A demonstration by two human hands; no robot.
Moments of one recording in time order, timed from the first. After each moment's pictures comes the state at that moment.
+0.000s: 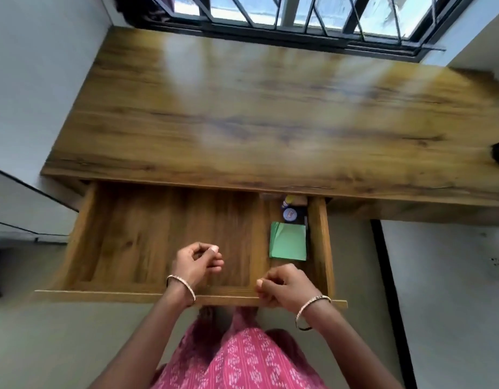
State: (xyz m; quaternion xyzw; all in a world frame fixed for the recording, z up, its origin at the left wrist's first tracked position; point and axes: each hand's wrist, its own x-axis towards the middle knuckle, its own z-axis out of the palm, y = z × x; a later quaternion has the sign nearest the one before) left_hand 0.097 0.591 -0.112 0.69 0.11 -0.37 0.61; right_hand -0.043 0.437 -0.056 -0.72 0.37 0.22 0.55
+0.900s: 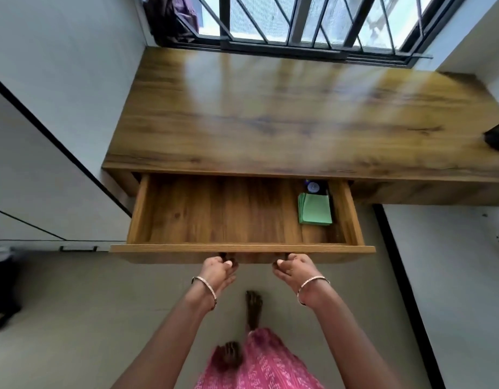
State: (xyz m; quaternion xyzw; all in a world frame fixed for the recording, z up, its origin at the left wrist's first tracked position) left_hand 0.082 0.684 -0.108 0.62 0.21 -0.46 0.60; right_hand -0.026 0.540 -0.097 -0.44 0.55 0.01 0.71
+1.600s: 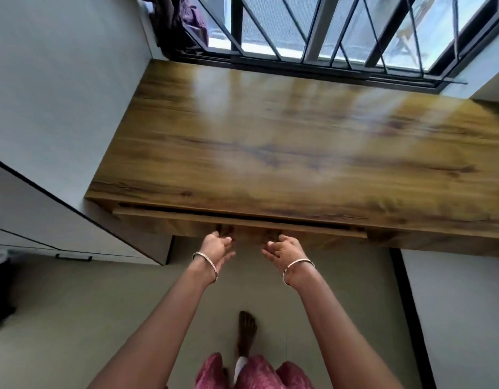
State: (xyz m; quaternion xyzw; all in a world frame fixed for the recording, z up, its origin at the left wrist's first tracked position) left_hand 0.197 0.566 -0.117 0.61 0.21 -0.41 0.65; right_hand 0.105 0.440 -0.100 -0.36 0.54 -0.05 0.76
